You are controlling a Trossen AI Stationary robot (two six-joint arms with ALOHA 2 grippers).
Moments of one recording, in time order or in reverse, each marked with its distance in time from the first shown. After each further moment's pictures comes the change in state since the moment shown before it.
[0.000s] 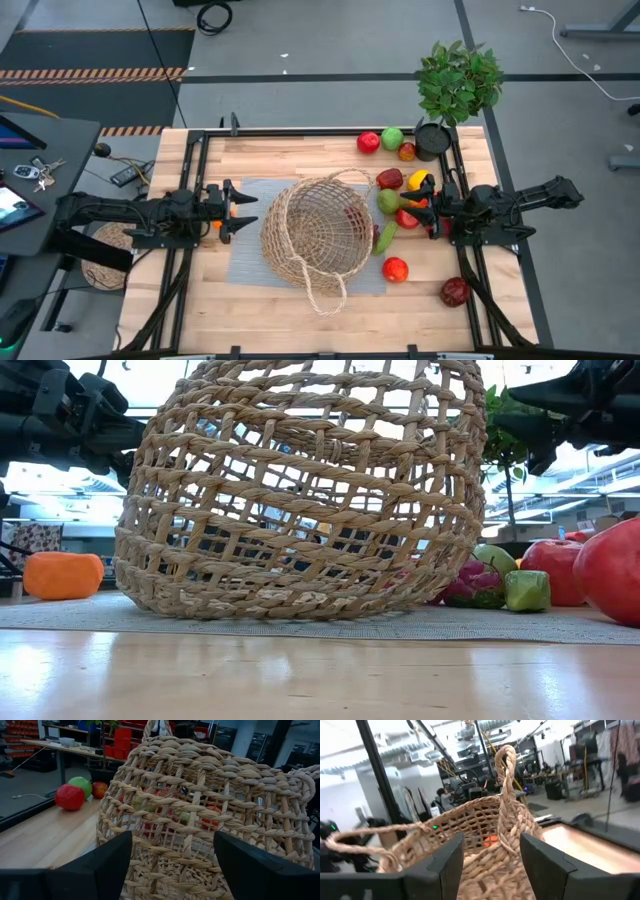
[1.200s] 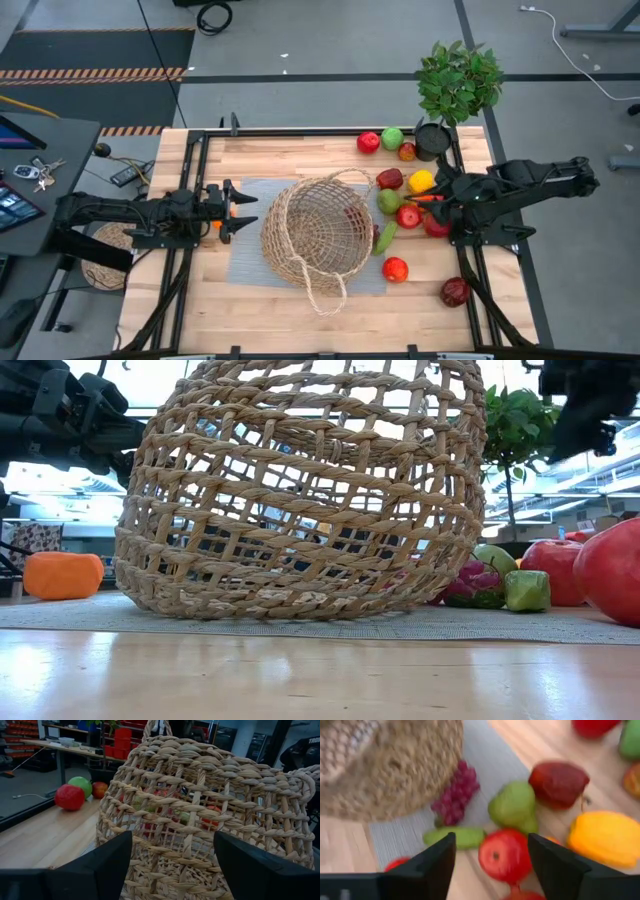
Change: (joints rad) left arm 0.000 0.000 0.000 0.000 0.000 0.000; right arm 0.000 0.417 0.764 -1.464 0.044 0.520
